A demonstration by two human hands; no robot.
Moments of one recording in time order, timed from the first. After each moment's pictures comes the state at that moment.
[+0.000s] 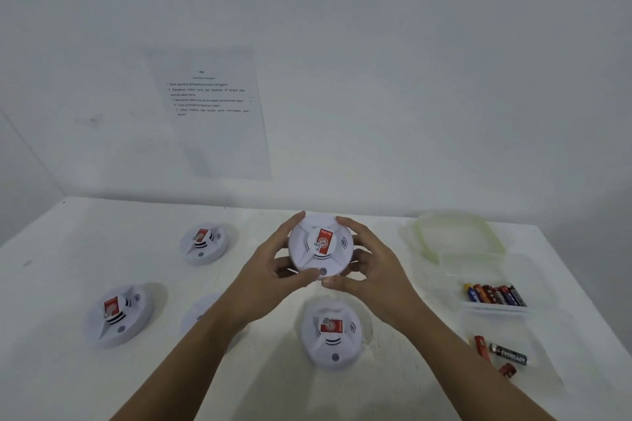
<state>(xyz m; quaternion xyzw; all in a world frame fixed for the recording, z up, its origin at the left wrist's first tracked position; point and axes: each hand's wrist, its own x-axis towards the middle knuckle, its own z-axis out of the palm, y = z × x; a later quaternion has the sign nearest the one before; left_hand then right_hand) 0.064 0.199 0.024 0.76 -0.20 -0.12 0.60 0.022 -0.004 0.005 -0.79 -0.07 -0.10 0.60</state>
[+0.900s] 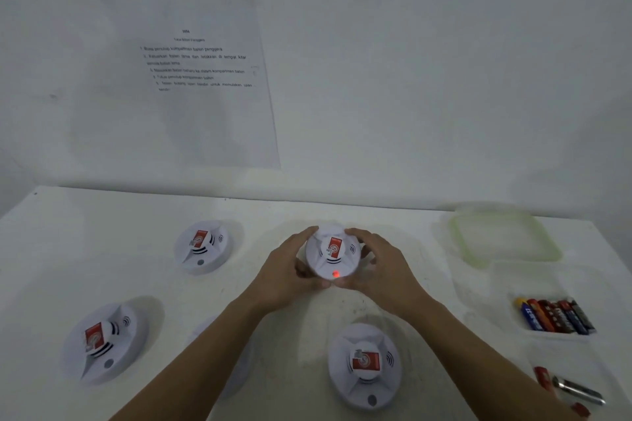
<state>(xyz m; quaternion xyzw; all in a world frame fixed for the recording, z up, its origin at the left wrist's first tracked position) 0.171 0.198 -0.066 0.84 -0.23 -0.13 0.47 0.122 -0.002 -0.064 -0.65 -0.25 -0.27 0.66</state>
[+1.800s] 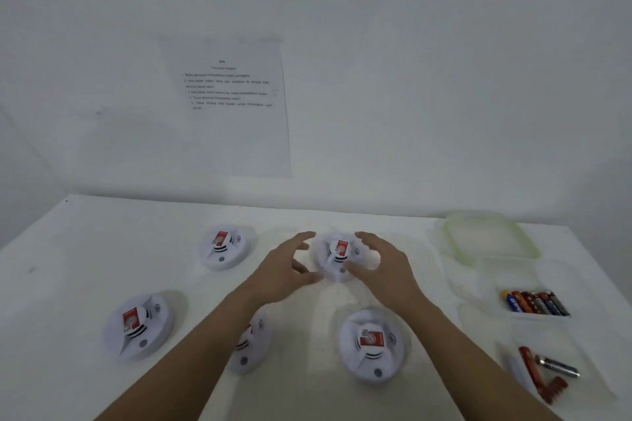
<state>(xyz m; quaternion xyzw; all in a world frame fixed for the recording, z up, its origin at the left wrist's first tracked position) 0.153 0.233 -0.037 0.87 -0.21 -0.17 0.42 0.077 0.024 -0.027 -0.89 0.09 -0.07 0.44</state>
